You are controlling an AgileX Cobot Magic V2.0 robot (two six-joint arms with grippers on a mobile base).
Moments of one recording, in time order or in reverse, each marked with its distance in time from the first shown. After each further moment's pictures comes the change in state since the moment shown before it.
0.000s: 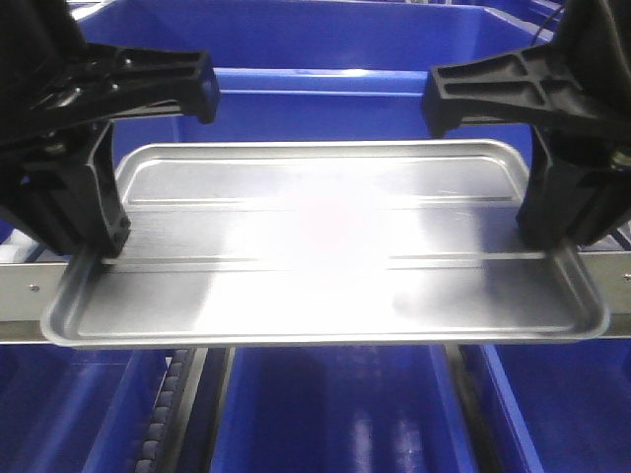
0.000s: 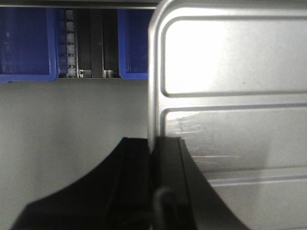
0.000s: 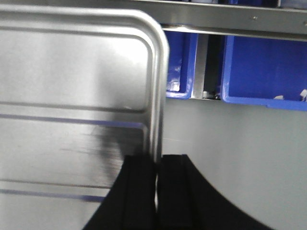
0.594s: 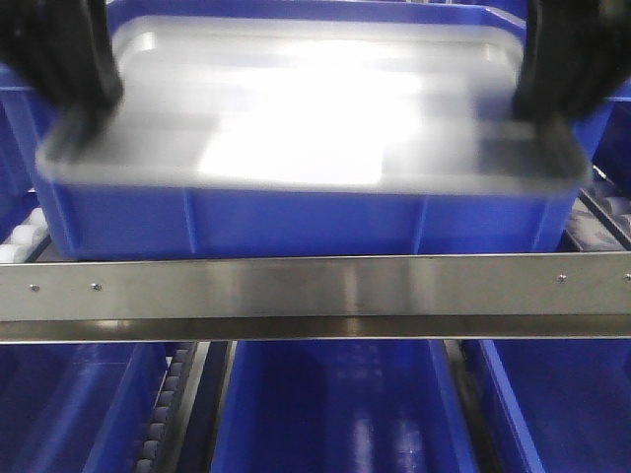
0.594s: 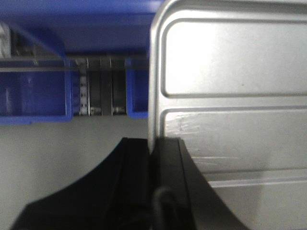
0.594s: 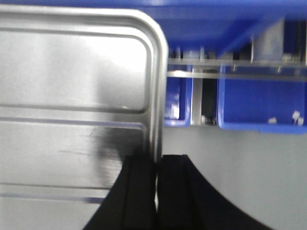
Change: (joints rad) left arm 0.019 -0.008 -0.251 0.052 0.173 0.094; right arm -0.013 0.002 -0.235 -0.030 0.148 -0.051
